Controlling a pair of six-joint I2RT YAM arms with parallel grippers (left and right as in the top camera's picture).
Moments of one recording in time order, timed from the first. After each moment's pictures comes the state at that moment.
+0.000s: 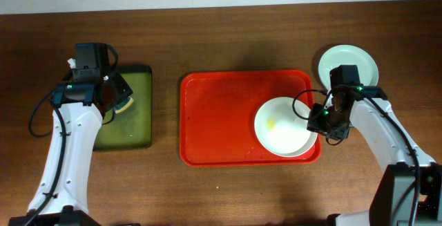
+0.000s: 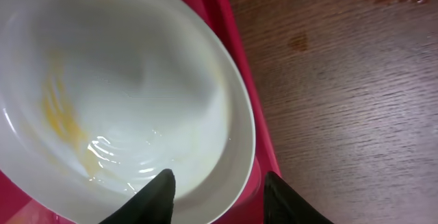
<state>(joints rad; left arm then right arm) 0.06 1.51 1.29 -0.87 -0.15 -0.51 -0.05 1.60 1.01 -0.91 -0.13 0.31</state>
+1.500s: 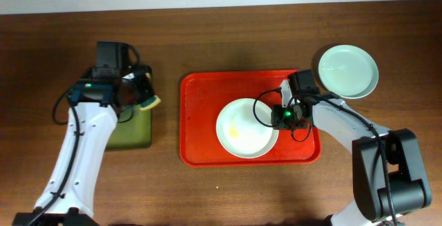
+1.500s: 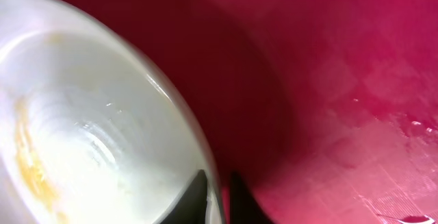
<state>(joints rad) -0.06 1.51 1.29 -0.85 0.01 -0.46 0.18 1.76 0.94 -0.49 -0.28 0.22</state>
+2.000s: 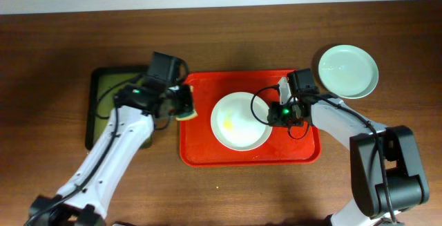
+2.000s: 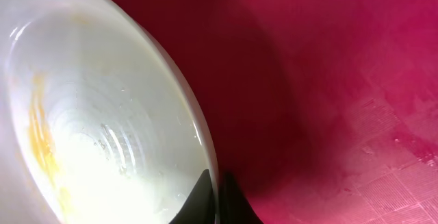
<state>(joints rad) -0.34 1.53 1.22 -0.80 0.02 -0.47 0.18 1.78 0.94 -0.41 -0.35 0.25</state>
